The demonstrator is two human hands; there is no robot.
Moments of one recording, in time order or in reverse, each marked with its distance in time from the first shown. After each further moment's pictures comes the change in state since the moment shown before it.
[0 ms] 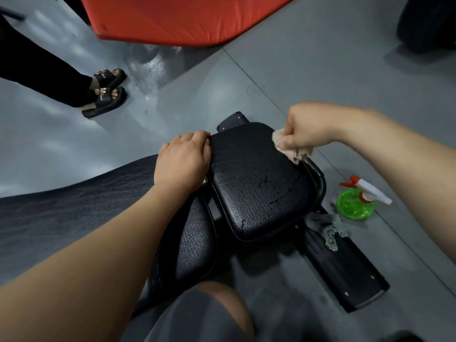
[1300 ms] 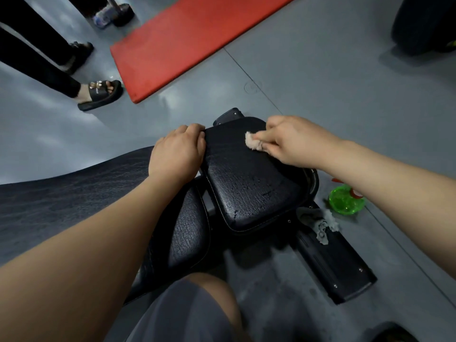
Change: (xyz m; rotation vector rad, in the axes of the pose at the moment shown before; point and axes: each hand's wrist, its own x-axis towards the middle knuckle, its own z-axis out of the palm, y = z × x) left_hand -0.002 0.000 -0.002 -0.048 -0.001 -0.011; right_hand -0.020 -0.024 0.048 -0.019 0.390 -0.335
